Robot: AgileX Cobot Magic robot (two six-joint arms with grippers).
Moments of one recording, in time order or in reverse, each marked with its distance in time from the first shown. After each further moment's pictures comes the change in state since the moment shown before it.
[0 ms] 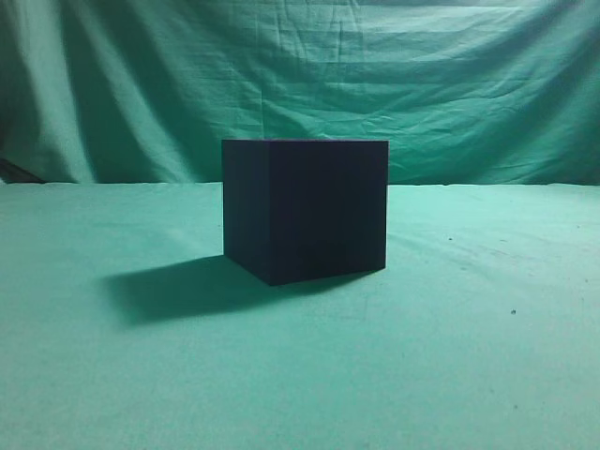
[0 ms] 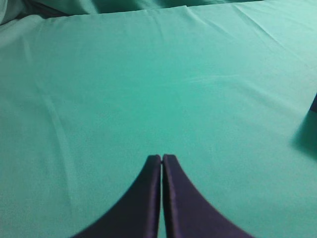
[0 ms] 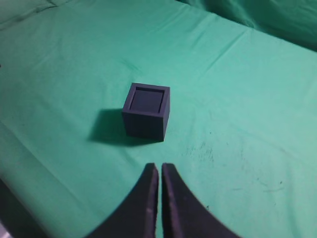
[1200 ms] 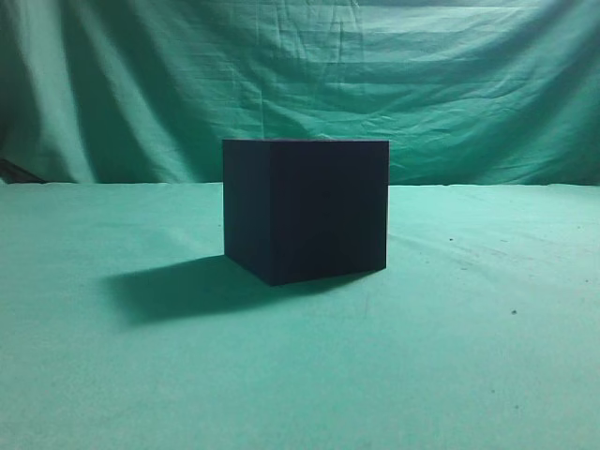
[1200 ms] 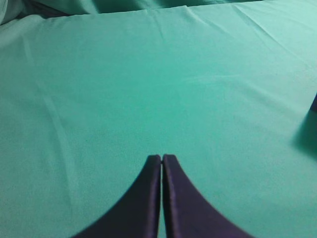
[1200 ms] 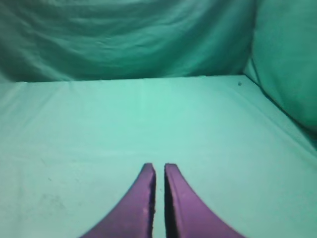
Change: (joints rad) left arm 0.000 0.000 0.000 0.000 0.000 0.000; right arm -0.760 -0.427 0.879 0.089 -0.834 -0.063
